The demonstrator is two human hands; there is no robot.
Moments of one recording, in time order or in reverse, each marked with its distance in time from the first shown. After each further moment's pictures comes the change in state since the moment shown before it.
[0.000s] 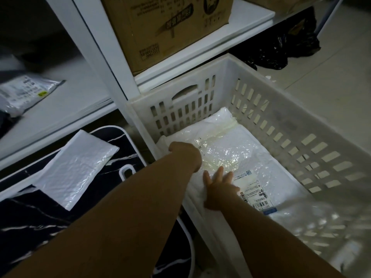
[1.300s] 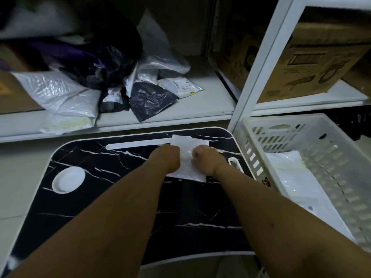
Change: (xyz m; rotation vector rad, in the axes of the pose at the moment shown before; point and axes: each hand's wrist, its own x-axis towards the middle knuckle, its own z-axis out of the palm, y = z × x) left_hand -0.200 -0.214 0.207 -0.717 0.418 -0.355; right_hand -0.130 -0.259 -0.114 0.065 0.330 -0.605
